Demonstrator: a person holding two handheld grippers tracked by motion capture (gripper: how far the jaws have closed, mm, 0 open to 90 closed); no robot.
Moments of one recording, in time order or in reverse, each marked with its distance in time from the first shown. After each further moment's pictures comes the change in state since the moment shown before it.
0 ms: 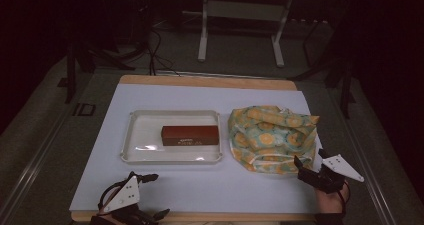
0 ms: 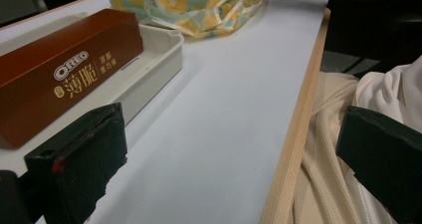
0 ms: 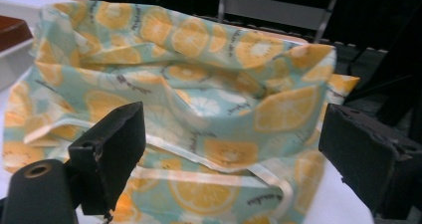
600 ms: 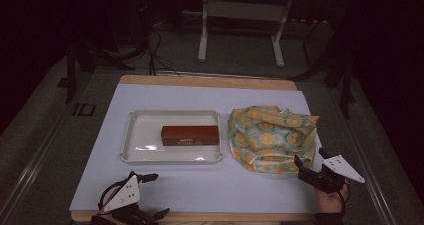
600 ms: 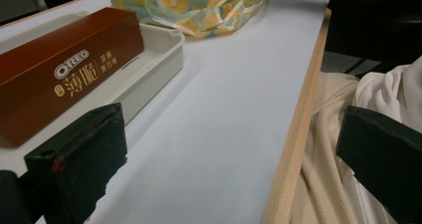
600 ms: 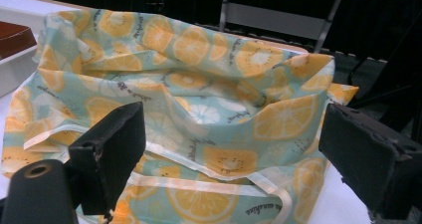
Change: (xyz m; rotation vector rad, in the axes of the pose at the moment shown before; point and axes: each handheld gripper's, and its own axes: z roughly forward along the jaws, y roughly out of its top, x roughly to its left) left arm 0.001 0.000 0.000 0.002 0.000 -0.005; right arm -0.001 -0.001 0.002 -0.033 0.015 -0.007
